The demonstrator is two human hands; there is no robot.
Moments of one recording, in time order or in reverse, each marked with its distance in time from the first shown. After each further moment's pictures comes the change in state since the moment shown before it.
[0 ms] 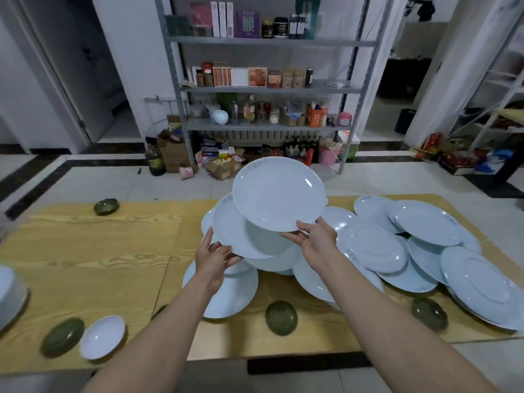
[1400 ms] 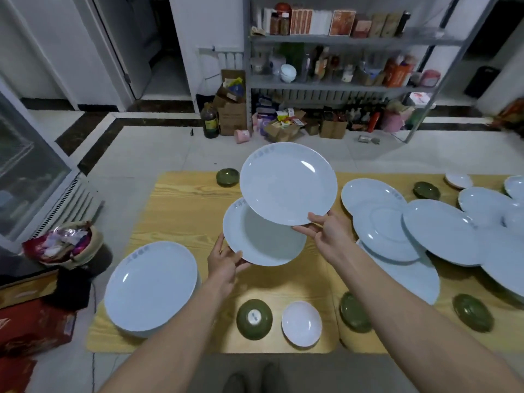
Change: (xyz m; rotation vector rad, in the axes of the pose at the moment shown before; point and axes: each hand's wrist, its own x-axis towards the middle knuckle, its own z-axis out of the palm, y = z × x) left_hand 0.118 0.174 -0.428 0.070 0.186 -0.152; right_hand -0.022 0.333 0.340 -0.123 0.018 0.150
